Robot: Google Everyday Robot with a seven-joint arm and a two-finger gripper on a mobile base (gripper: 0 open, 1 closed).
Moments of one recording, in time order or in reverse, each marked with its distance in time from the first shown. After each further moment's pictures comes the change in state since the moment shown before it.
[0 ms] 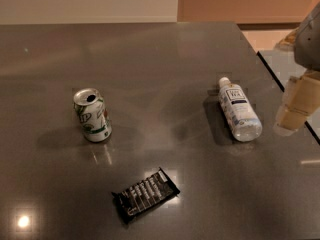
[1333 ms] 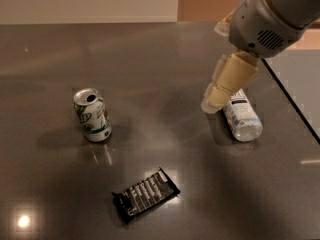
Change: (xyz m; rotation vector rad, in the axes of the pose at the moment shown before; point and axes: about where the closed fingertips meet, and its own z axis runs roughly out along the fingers) arm -0.120 -0.006 0.006 0.019 -0.277 -0.030
